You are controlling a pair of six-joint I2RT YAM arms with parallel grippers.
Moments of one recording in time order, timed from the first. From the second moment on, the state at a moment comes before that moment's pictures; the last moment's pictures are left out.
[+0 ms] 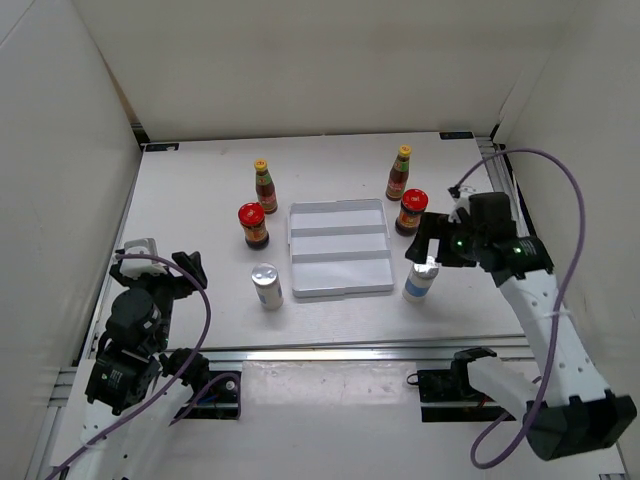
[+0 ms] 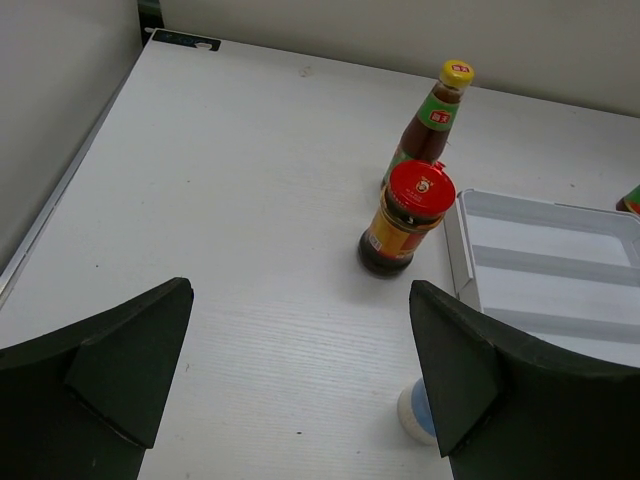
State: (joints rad) left arm -0.37 0.24 0.73 -0.60 -0.46 -0.20; right arm 0.19 0.92 1.06 -0.93 -0.28 0.26
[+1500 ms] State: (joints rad) left arm -0.34 0.24 0.73 -0.60 -0.46 -0.20; right arm 0.57 1.10 1.26 -0.94 0.17 0.31
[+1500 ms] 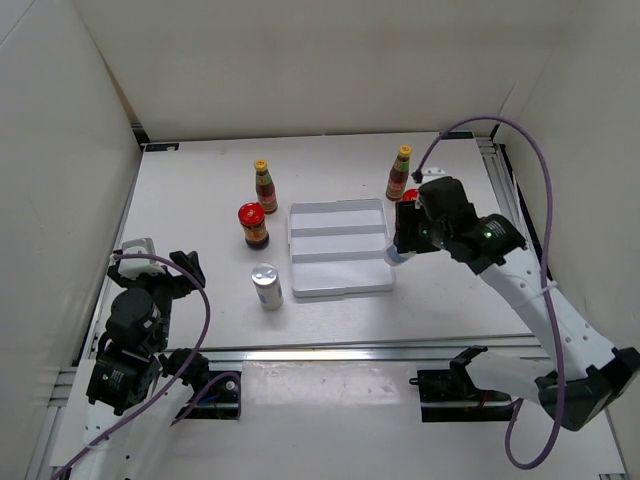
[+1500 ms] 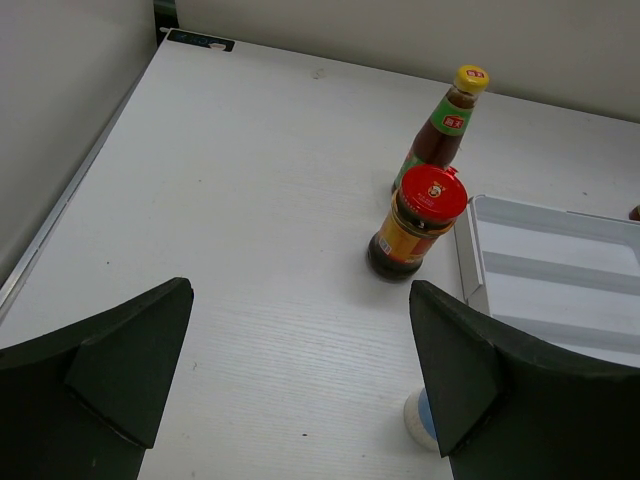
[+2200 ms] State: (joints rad) left arm -0.34 0.24 0.73 -0.60 -0.46 -0.20; right arm 0.68 1.42 1.28 -0.89 0.16 0.30
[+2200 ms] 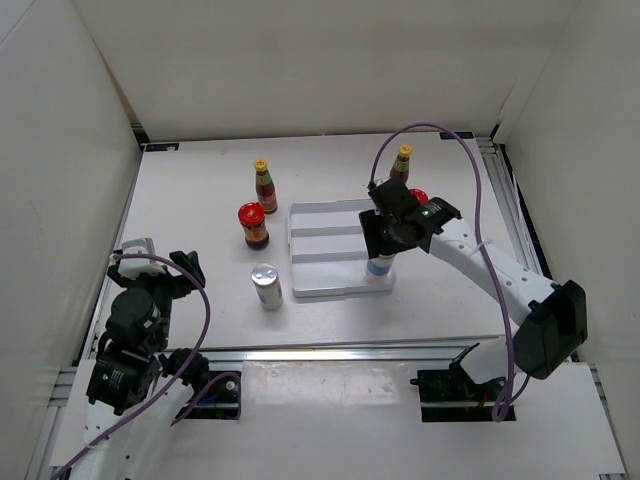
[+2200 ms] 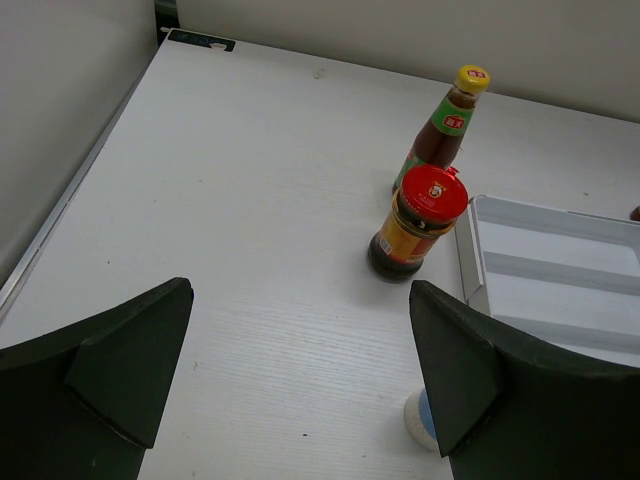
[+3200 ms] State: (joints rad) left arm -0.34 0.24 0.73 -0.60 -0.46 -0.20; right arm 0.68 1.52 1.28 -0.86 0.26 0.33
